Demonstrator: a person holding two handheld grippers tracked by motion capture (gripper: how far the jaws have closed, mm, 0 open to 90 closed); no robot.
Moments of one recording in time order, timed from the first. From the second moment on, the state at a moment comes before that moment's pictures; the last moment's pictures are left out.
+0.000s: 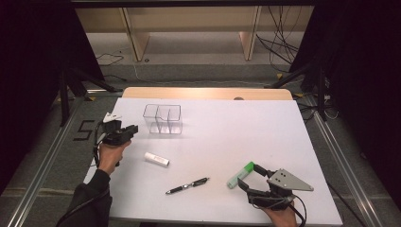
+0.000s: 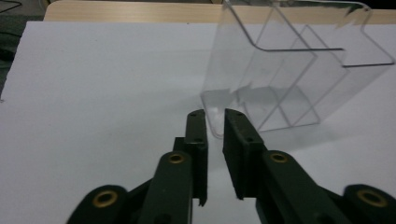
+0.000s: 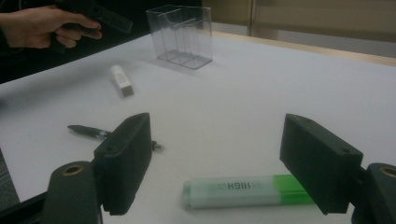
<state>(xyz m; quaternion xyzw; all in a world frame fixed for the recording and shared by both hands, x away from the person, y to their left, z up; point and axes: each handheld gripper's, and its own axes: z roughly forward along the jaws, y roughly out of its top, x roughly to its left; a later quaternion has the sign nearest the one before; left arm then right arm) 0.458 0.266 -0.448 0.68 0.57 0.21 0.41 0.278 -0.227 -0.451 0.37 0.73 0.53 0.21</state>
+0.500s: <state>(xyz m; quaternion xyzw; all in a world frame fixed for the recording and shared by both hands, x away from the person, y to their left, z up) 0.503 0.263 -0.459 0.70 0.57 0.19 0.39 0.280 -0.227 -0.453 0.37 0.73 0.53 0.20</state>
